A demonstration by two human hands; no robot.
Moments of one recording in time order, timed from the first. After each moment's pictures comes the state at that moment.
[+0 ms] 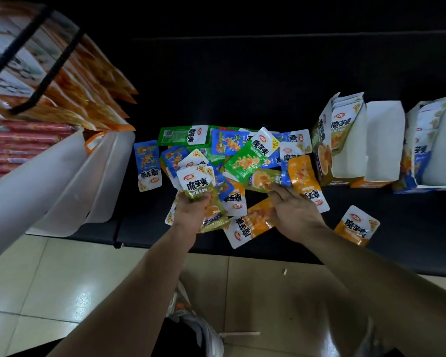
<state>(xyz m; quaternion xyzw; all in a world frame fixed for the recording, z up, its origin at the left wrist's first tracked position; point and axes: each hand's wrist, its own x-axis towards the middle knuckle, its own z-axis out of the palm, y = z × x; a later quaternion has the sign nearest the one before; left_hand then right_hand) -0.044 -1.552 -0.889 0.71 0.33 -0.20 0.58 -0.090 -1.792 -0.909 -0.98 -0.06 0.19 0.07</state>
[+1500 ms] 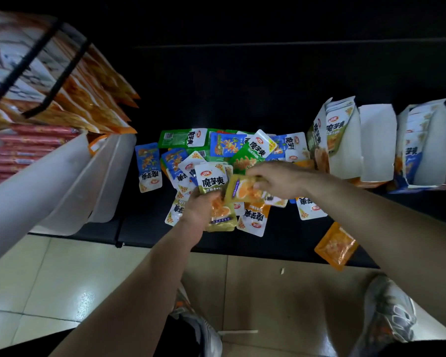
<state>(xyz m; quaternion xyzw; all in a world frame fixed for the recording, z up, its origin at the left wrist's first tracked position) -0.044 -1.575 -0.857 0.67 0.30 -0.25 0.63 -0.021 -1.788 -0.816 -0.91 -0.15 0.31 0.23</state>
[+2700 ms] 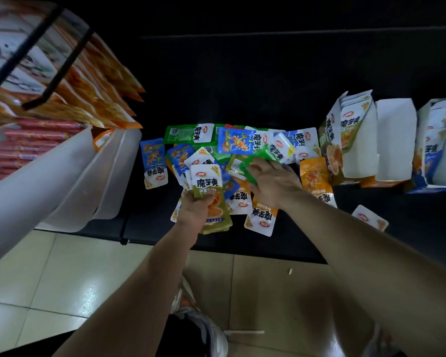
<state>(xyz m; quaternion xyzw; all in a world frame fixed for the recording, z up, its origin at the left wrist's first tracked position) -0.043 -1.549 -0.876 0.71 0.32 -0.21 0.60 -0.019 -1.758 -0.893 -0.97 -0.08 0.23 0.08</state>
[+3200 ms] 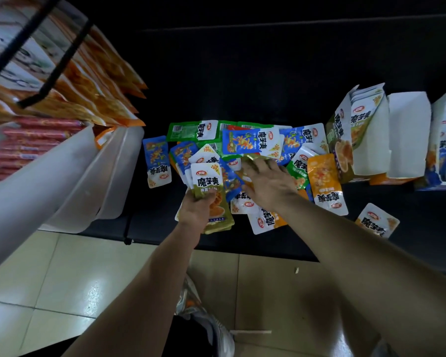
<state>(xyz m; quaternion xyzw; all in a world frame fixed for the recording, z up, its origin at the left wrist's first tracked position) -0.041 -1.540 -0.881 0.70 0.33 -0.20 0.60 -0.020 -1.735 -0.911 -0.98 -0.08 0.17 0.07</state>
